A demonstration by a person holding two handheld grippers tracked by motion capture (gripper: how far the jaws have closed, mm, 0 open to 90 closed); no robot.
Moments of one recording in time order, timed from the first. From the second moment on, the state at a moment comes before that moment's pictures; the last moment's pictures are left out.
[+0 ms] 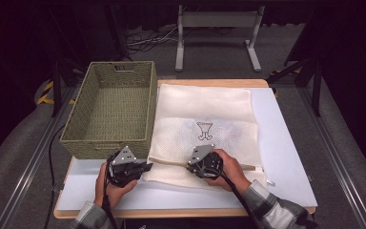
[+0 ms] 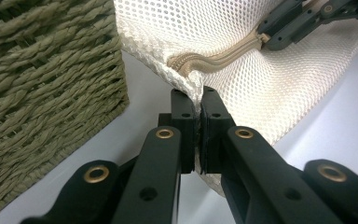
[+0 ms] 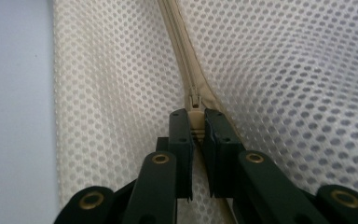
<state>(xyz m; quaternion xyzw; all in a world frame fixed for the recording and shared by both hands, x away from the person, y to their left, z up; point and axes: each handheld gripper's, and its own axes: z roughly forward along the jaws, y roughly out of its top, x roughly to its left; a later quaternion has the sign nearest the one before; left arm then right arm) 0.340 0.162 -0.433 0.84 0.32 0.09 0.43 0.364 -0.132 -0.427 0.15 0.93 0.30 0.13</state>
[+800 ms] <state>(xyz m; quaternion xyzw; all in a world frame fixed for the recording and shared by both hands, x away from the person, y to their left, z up) 0.339 0.161 -0.432 0.84 0.32 0.09 0.43 0.356 -0.172 -0.423 0.17 0.93 0.29 0.13</state>
